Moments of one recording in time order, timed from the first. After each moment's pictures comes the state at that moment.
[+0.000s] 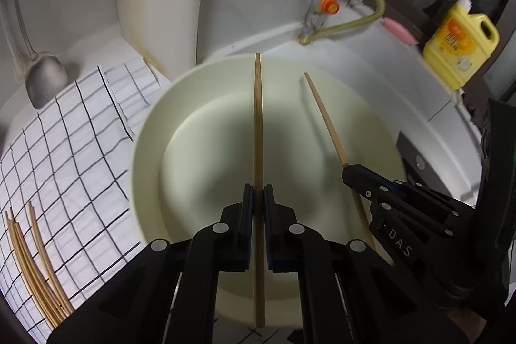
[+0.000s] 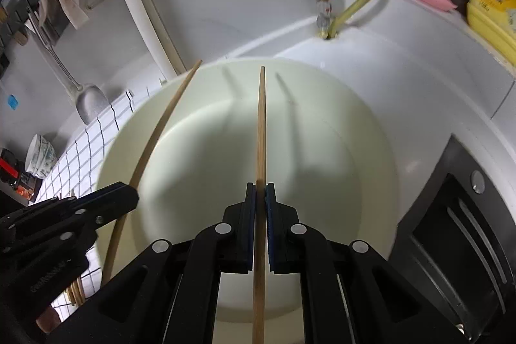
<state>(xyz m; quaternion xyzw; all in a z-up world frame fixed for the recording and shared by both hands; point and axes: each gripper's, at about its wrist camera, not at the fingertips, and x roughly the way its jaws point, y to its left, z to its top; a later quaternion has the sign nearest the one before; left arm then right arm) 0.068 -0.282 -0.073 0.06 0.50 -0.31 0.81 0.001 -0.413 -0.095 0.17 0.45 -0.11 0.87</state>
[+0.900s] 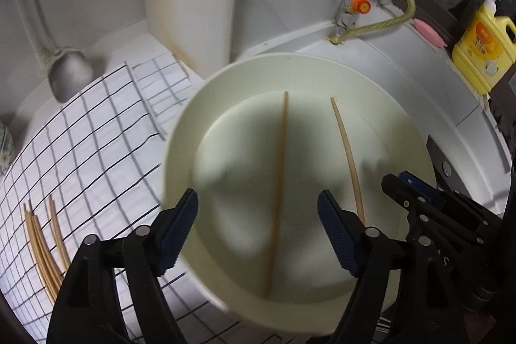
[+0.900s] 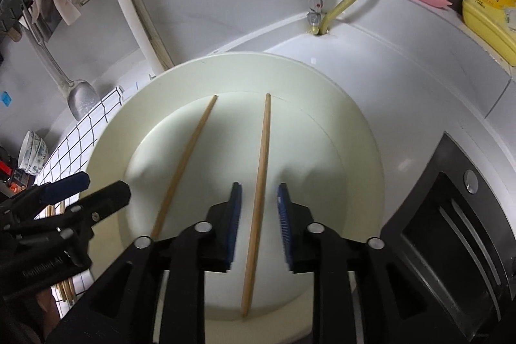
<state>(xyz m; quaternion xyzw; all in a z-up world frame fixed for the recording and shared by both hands) 0.076 -0.263 -0.069 0.07 0.50 -0.25 0.83 -0.008 -0.420 -0.094 0.16 0.45 -0.12 0.87</state>
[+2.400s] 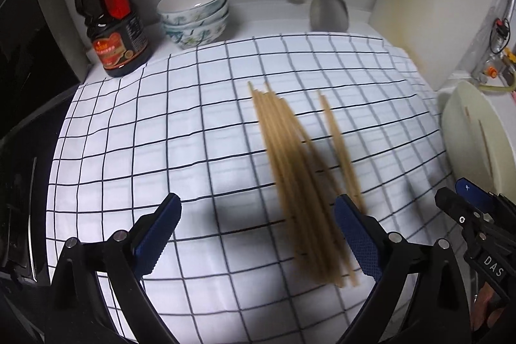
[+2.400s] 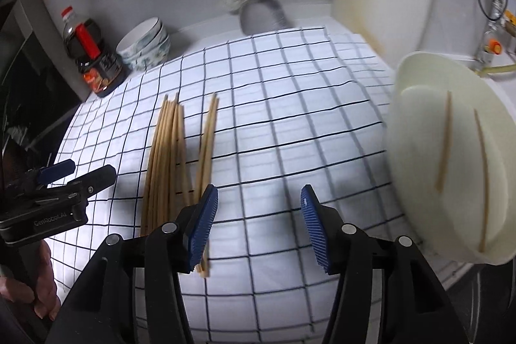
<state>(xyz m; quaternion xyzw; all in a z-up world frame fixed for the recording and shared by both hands) 0.031 0.074 -0.098 0.00 0.50 -0.02 0.87 0.006 -0.129 -0.103 0.05 0.47 0.07 0.88</state>
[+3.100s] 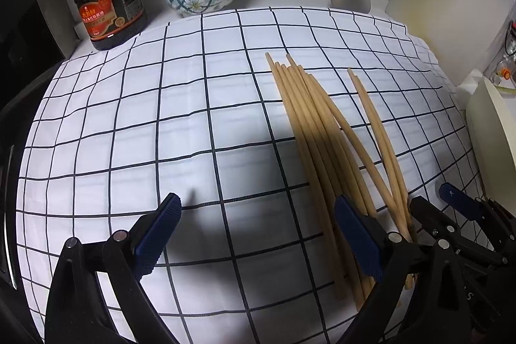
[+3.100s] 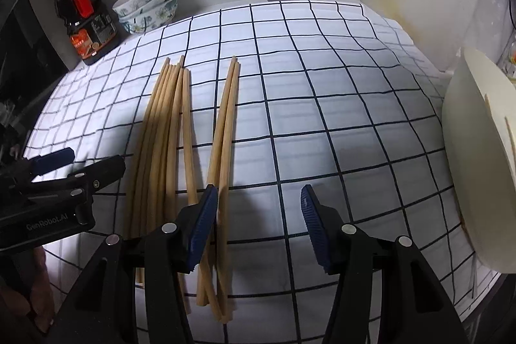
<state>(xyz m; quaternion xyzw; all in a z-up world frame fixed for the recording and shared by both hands) 0.053 0.091 -0.152 -0.02 0.51 -0.03 0.86 0.034 -0.080 -0.155 0.00 0.49 0.07 0.87</state>
